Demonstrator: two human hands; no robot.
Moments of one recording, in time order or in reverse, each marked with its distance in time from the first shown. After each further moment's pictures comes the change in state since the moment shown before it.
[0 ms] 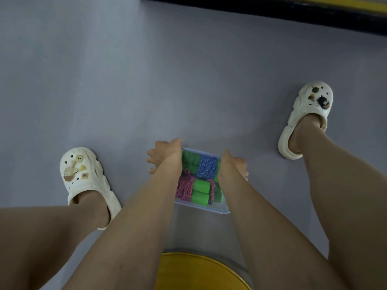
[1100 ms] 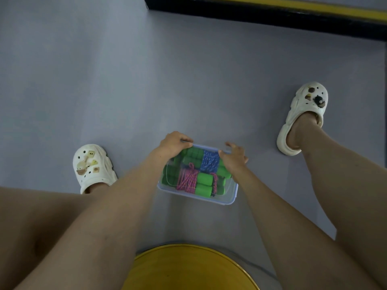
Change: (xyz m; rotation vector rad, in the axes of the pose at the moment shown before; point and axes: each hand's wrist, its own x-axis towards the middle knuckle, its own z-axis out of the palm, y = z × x) left_hand 0.018 -0.001 -0.033 0.411 -0.456 0.845; right_hand 0.001 0.010 -0.021 -0.239 -0.303 -0.638
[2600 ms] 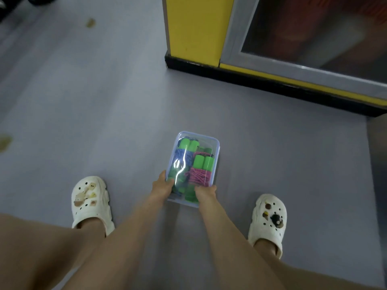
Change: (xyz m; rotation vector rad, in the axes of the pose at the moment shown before) left_hand 0.006 -0.039 0.015 -0.528 0.233 -0.347; right_hand -0.007 -0.069 0.045 0.319 -0.163 0.262
